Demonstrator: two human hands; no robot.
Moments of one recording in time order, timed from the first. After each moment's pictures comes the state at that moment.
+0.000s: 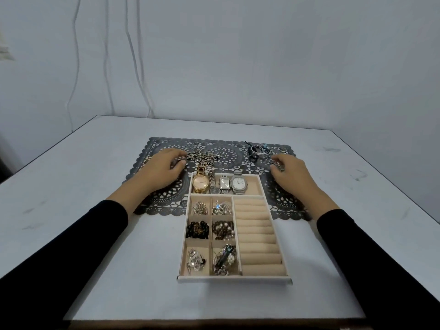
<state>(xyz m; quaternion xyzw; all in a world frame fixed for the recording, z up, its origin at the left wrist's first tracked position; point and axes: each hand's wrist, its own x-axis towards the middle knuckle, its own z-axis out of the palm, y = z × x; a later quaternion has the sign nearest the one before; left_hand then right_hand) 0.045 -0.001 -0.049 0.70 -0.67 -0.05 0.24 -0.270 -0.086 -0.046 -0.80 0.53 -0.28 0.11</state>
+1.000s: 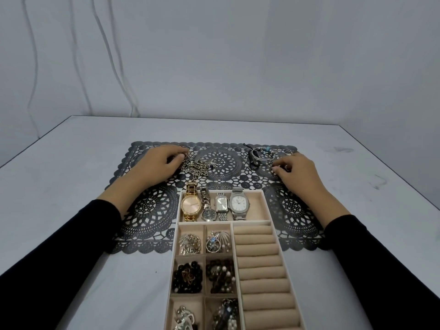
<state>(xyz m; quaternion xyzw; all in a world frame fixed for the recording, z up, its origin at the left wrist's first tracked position) 0.059 -0.072 -0.052 0.67 -0.69 -0.07 0.27 -0.267 -0.145 -0.060 -0.77 0.57 -0.27 0.10</state>
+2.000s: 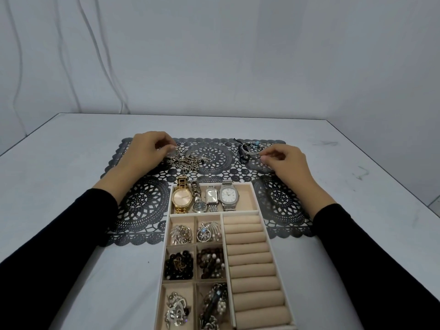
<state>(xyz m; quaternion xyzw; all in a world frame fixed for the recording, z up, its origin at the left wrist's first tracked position) 0.054 -0.074 -0.040 0.67 -0.66 -0.02 0.34 -0.267 -0.128 -0.048 -0.70 0.52 -0.41 0.27</state>
